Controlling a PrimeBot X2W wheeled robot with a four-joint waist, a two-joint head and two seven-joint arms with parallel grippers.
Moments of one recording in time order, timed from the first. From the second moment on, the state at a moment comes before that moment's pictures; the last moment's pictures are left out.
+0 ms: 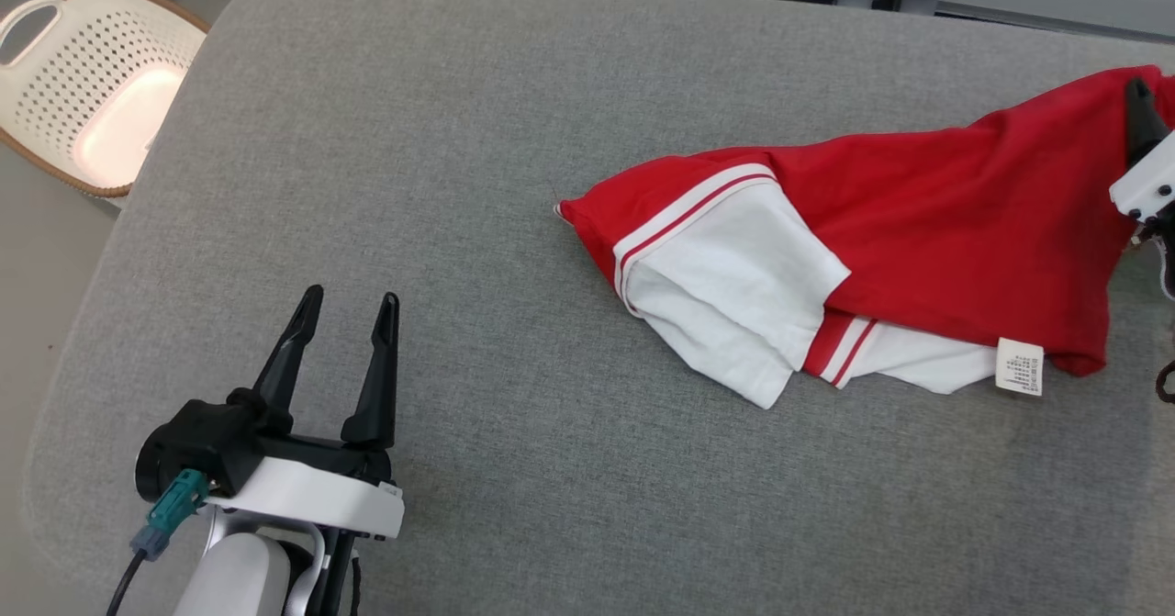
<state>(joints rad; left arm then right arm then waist) -0.17 0.14 -0.19 0.15 -0.35 -0.07 -0.26 -0.96 -0.29 -0.20 1.03 0.32 0.13 0.19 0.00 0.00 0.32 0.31</state>
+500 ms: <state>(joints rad) -0.10 0.14 -0.09 0.17 -0.33 -0.08 -0.26 -0.73 -0.14 0.09 0.79 0.40 0.13 -0.17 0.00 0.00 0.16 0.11</state>
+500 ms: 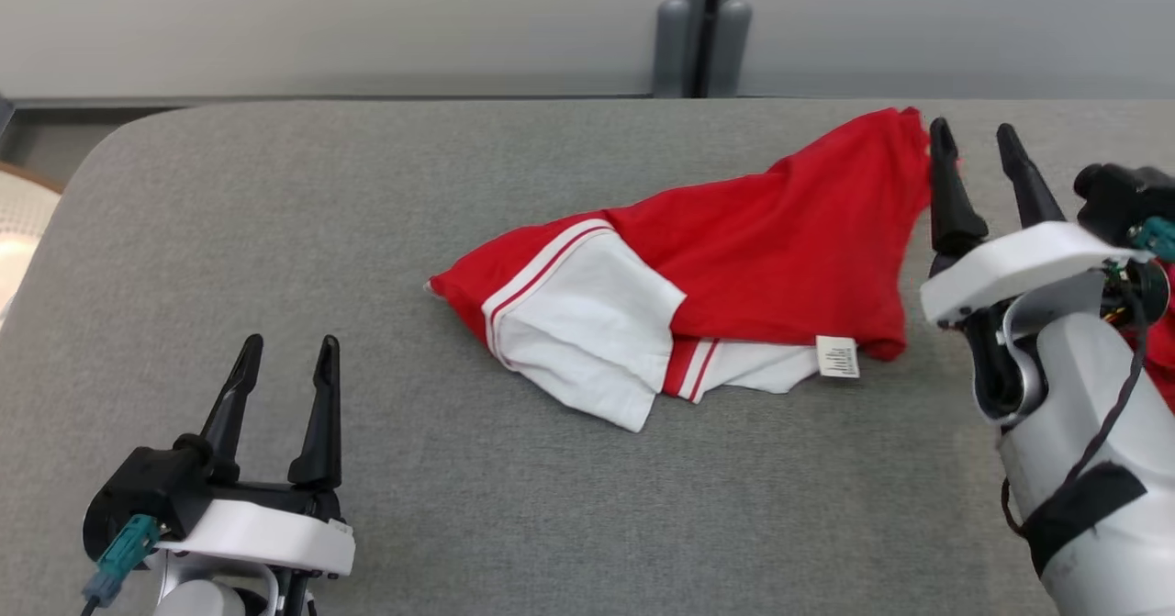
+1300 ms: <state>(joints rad) 0.02 0.12 -0.05 0.12 -0.32 -0.07 -0.26 -0.16 -0.09 0.06 0.30 0.33 0.13 -0.26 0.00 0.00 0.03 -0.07</state>
